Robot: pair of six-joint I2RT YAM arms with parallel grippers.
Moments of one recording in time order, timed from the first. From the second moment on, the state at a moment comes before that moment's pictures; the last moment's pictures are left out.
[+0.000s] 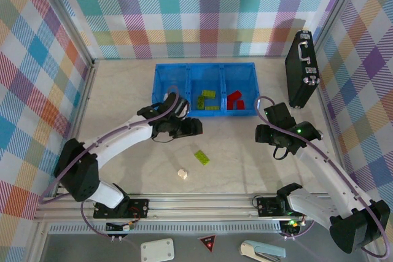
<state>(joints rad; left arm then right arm) -0.70 1.50 1.12 -0.60 0.23 -0.74 0.41 0.97 0.91 -1.04 0.22 0.46</state>
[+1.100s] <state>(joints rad) -0.76 2.18 1.93 -0.49 0.24 -0.12 0.41 0.94 0.91 -1.05 0.26 0.46</state>
